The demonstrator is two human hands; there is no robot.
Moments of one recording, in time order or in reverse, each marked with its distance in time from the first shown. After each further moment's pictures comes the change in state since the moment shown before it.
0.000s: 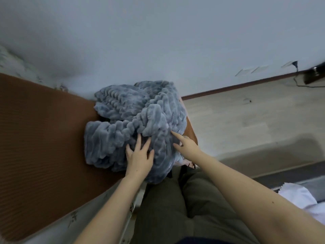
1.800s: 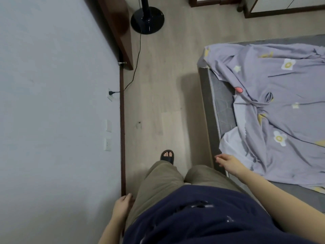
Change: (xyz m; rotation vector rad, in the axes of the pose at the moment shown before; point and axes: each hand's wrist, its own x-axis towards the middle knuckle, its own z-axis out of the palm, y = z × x) left_hand 0.243 0.501 0.018 0.222 -0.704 0.044; right_hand -0.200 0.349 -0.206 1.333 0.768 0.996
